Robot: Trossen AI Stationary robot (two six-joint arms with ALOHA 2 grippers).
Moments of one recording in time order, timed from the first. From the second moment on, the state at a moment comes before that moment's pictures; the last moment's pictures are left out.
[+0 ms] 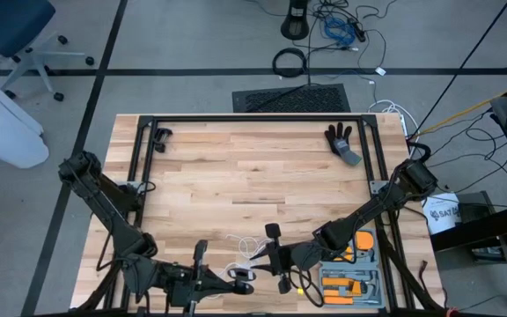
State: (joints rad) left arm -0.86 1.54 1.18 0.33 -0.65 0.40; right arm 0.56 1.77 1.09 0.33 0.37 0.05
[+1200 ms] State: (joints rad) left arm -0.86 1.54 1.18 0.33 -0.69 0.41; right arm 0.56 1.78 1.09 0.28 0.42 0.05
